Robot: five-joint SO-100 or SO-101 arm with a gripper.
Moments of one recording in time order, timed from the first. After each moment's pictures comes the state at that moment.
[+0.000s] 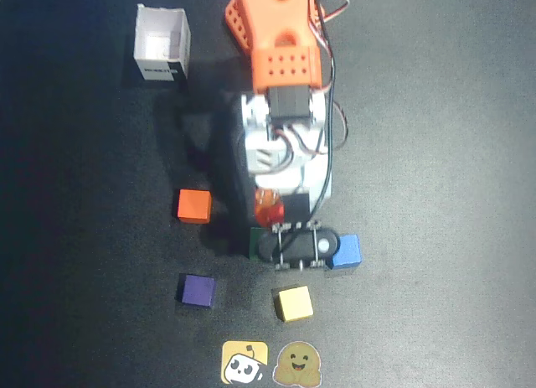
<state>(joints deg) -8.2 100.3 113.2 58.3 90.9</state>
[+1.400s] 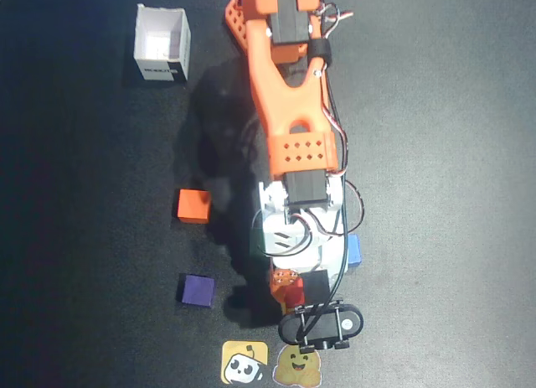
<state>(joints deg) -10.5 68.2 76.8 59.3 89.2</state>
